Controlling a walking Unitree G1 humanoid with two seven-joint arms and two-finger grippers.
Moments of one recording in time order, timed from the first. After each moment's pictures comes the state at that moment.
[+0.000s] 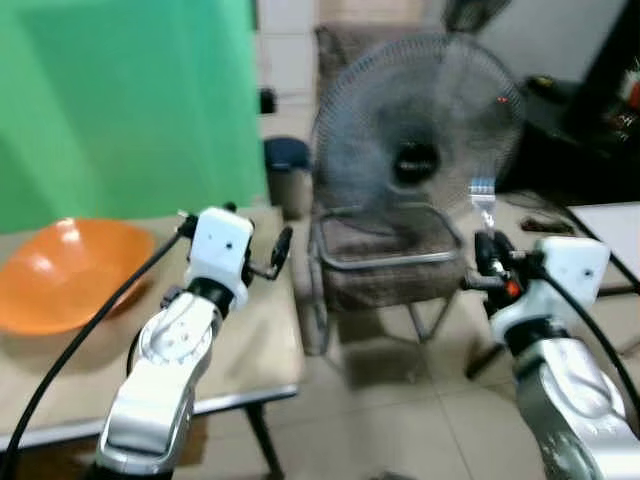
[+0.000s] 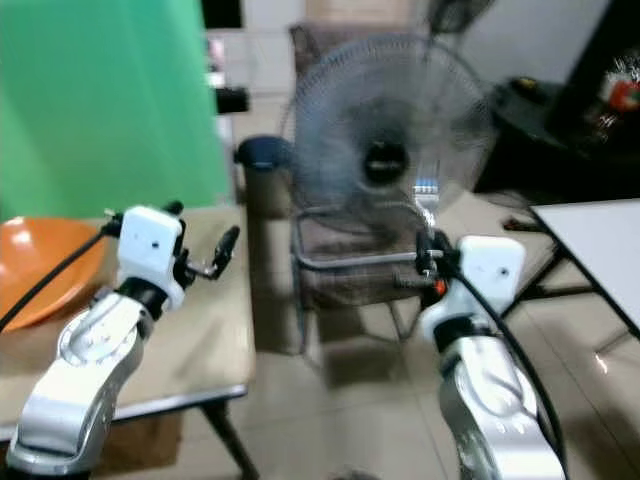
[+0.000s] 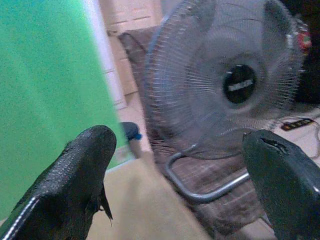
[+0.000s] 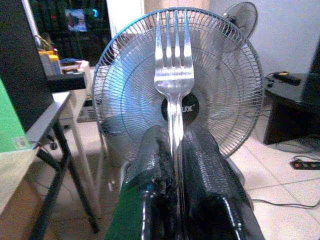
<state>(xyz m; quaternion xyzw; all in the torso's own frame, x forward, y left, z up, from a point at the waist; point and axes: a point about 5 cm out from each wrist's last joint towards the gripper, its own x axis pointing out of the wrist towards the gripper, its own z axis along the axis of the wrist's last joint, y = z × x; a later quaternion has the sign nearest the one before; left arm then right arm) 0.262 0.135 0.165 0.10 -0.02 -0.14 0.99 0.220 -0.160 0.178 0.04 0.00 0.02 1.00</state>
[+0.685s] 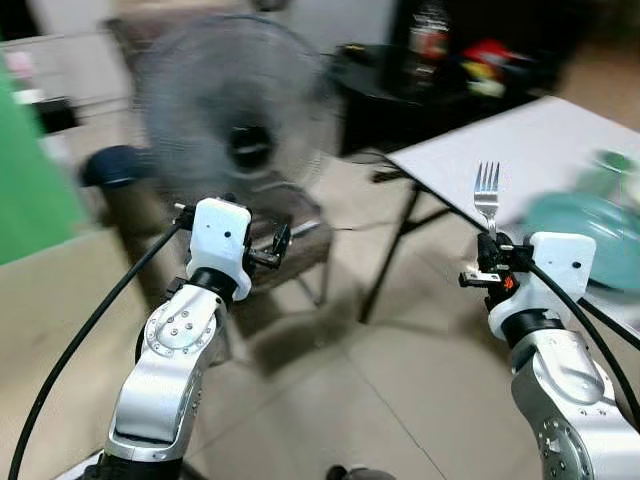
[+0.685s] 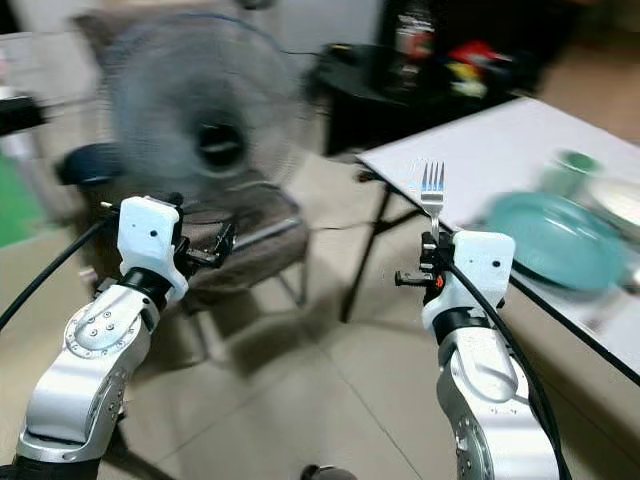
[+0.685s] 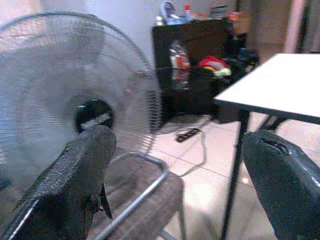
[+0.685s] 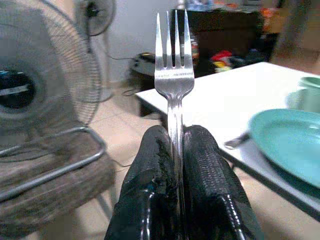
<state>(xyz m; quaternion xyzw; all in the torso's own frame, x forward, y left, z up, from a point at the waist) 0.269 0.134 0.169 0.08 -0.02 -0.12 0.99 0.227 -0.168 0.173 0.00 0.03 -0.03 1.00</state>
